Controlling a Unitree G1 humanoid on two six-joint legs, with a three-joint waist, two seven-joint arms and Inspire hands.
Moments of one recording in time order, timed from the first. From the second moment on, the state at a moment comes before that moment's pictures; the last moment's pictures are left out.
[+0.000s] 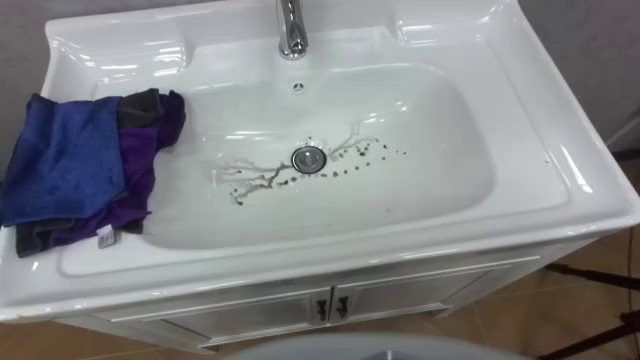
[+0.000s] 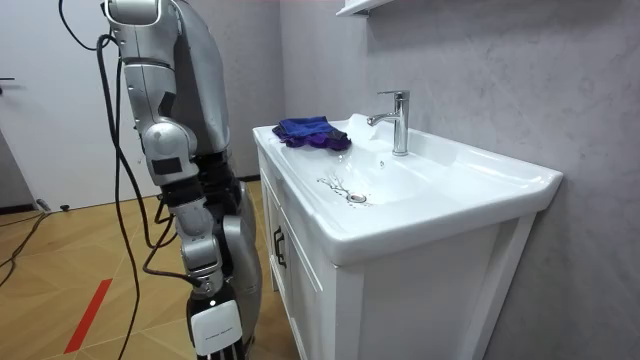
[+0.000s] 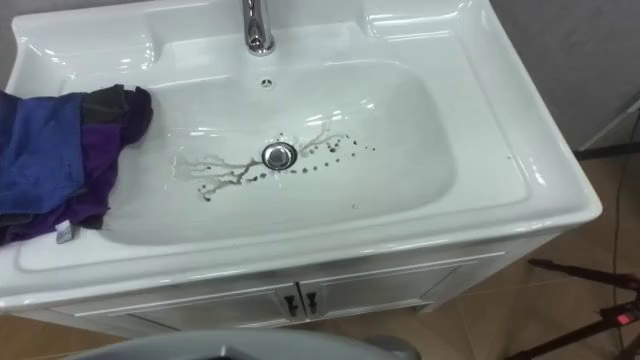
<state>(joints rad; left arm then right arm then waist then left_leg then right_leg) 0.15 0.19 0.00 1.23 0.29 0.16 -0.09 0.08 -0.23 0.02 1.35 -0.28 0.12 0.10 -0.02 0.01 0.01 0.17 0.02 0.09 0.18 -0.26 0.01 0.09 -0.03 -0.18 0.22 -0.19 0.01</state>
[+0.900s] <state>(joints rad) 0.16 0.19 0.02 1.23 0.17 0.17 0.00 0.08 -0.23 0.02 1.35 -0.26 0.13 0.08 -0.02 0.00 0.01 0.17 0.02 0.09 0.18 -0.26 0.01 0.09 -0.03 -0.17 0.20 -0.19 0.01</state>
